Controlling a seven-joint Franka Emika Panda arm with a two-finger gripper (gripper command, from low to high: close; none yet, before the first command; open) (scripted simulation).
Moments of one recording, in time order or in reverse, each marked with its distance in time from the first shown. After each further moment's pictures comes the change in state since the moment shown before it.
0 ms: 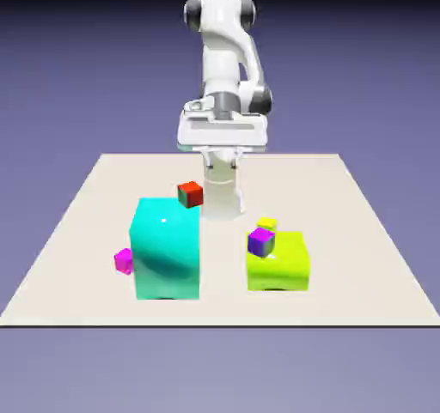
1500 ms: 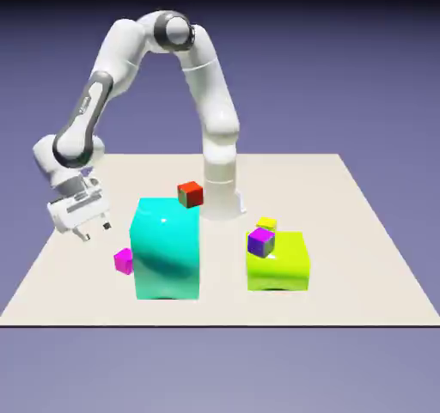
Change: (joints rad) arm -1.615 0.974 0.587 0.444 0.582 -0.786 0.615
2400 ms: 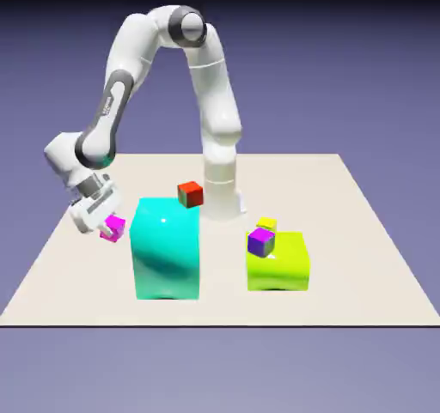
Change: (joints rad) arm 0.310 -0.260 -0.167 -0.096 -0.196 -0.026 0.009
